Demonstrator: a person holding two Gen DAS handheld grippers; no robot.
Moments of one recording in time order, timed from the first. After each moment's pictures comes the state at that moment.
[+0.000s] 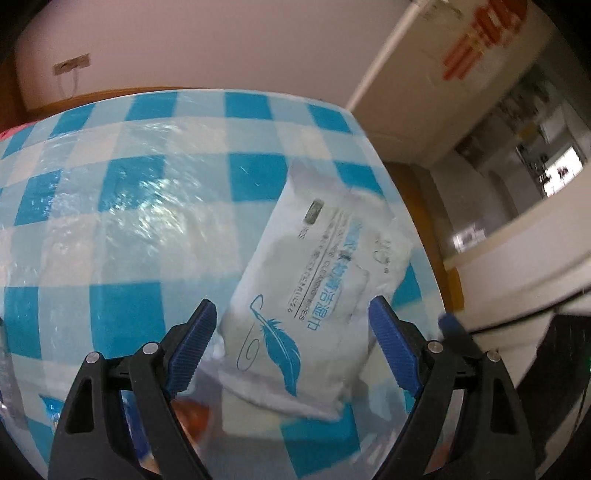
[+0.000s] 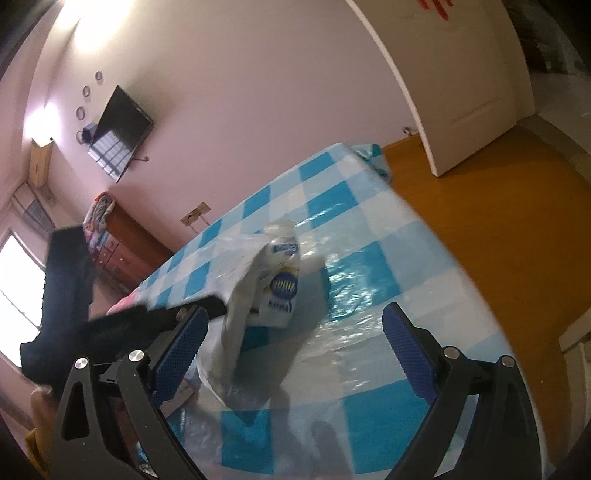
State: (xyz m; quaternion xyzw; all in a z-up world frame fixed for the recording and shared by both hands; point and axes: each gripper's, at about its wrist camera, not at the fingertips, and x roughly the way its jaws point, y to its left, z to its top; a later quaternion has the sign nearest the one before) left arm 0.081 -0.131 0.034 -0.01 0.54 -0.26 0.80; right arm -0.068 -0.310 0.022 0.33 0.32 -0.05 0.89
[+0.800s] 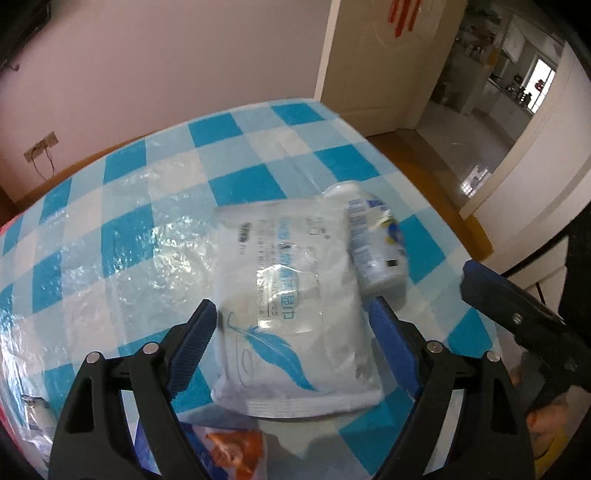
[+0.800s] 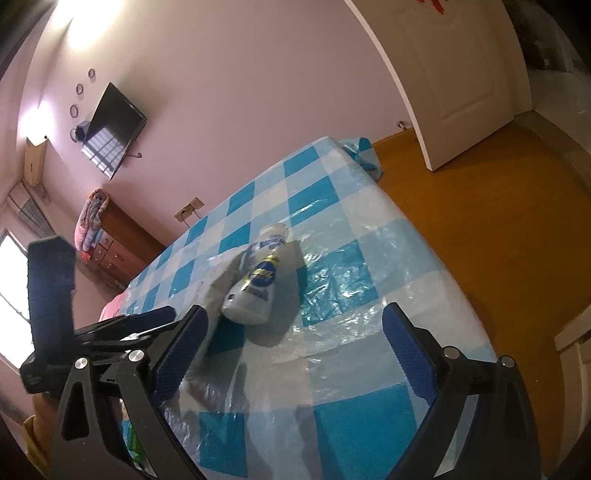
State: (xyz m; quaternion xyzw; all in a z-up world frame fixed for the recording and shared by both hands) left arm 0.086 -0.140 0.030 0.13 0.49 -0.31 0.80; right arm -0.061 -0.322 0.011 0.33 0.33 -0.05 0.88
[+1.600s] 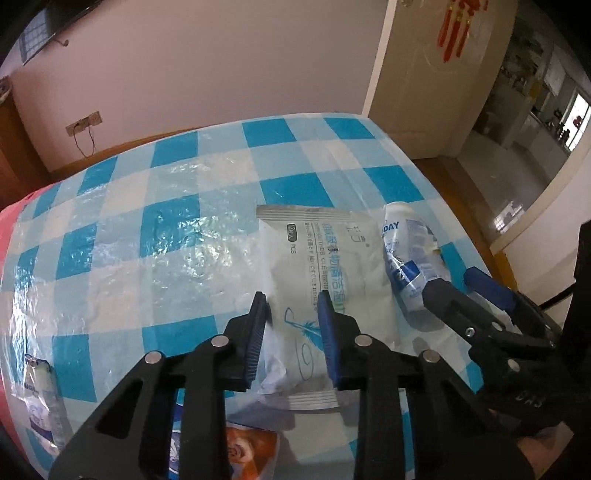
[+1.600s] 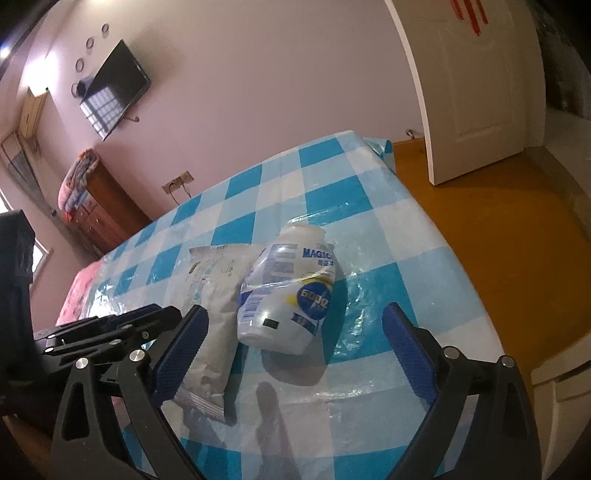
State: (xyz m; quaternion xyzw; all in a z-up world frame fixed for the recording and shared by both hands) left arm 0.088 -0.128 0.031 0.09 0.48 -0.23 0.84; right arm -0.016 -0.300 0.009 0.24 0.37 -0.06 0.90
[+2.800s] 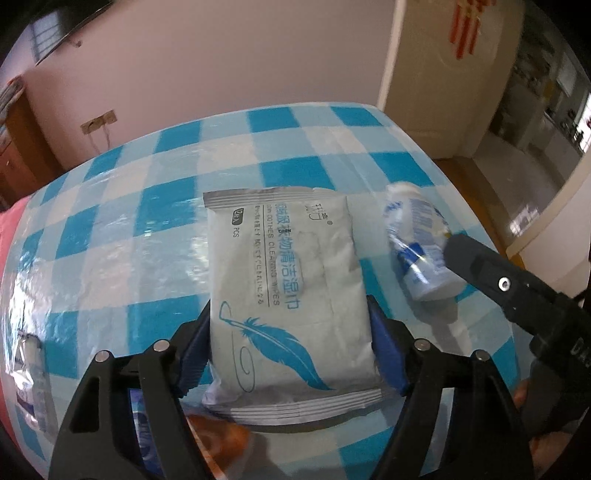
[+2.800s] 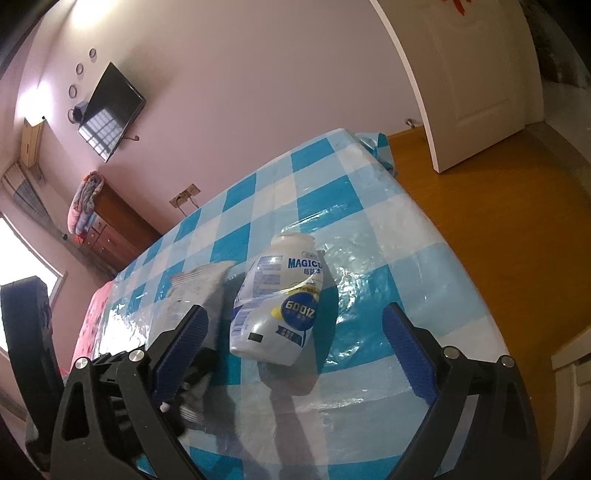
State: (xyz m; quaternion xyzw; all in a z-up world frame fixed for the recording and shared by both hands) left arm 0.076 -0.135 0.018 0.09 0.48 -0.19 0.85; right arm -0.018 -0.319 0.003 0.30 0.35 -0.05 0.88
